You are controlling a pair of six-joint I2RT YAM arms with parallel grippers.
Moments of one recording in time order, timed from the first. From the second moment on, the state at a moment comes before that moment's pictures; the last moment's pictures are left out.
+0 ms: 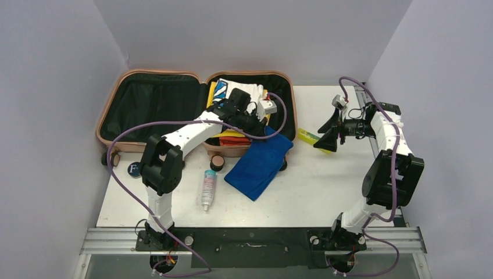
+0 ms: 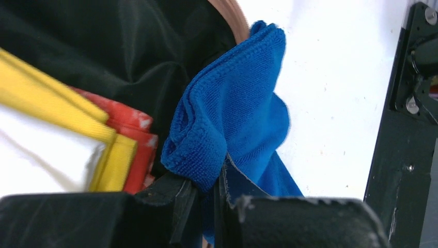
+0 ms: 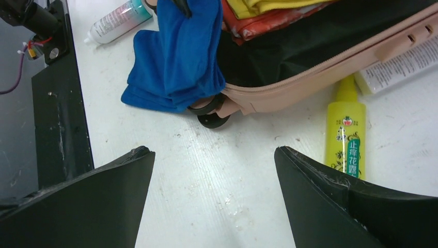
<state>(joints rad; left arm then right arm) -0.63 1.95 1.61 -0.48 0.66 0.24 -0.26 1.66 1.39 -1.32 -1.21 -1.27</state>
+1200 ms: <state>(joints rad) -0.33 2.42 2.34 -0.63 0.45 0.14 -0.14 1.45 1.17 -0.77 -1.02 -0.69</state>
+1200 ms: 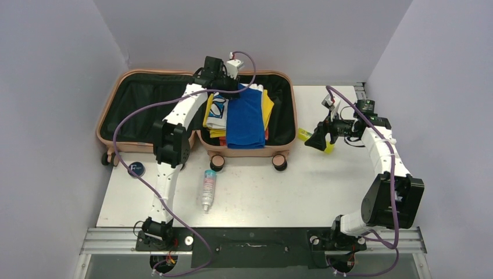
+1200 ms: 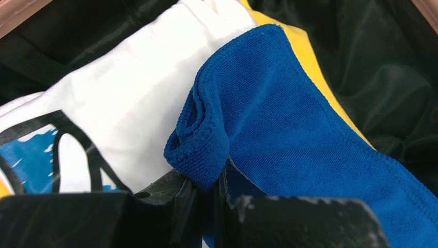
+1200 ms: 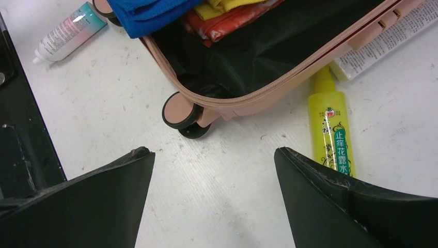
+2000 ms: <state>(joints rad) -0.32 2.48 2.39 -0.54 0.24 0.28 -0.14 1.45 1.14 -0.75 -1.01 -0.67</state>
